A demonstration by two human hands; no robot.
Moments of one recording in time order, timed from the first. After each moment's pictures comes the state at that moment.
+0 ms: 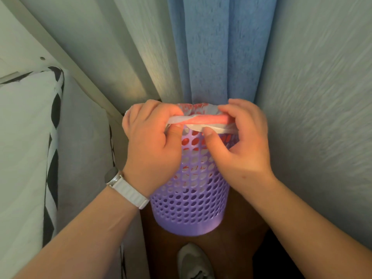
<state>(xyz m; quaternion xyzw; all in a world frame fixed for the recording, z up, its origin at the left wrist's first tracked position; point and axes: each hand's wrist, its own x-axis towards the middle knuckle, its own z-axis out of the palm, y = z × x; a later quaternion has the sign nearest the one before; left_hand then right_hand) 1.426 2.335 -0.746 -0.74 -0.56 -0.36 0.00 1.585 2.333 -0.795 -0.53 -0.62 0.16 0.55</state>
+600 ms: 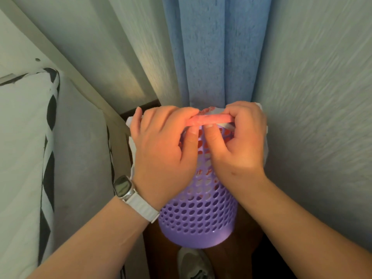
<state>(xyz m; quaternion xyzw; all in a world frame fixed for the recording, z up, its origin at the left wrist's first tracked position) 1.448 2.318 -0.746 -0.76 -0.55 -0.34 0.03 1.580 2.335 -0.795 -0.55 -0.60 0.10 0.58</state>
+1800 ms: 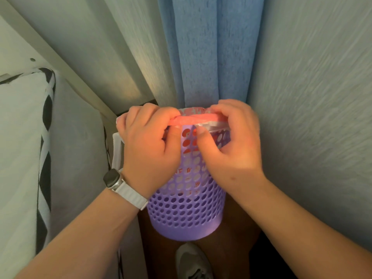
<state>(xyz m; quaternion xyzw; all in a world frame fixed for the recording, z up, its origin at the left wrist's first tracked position) 1.432 2.332 -0.751 -0.76 -0.55 -0.35 0.08 1.579 2.327 -0.789 -0.53 -0.61 0.15 0.57</state>
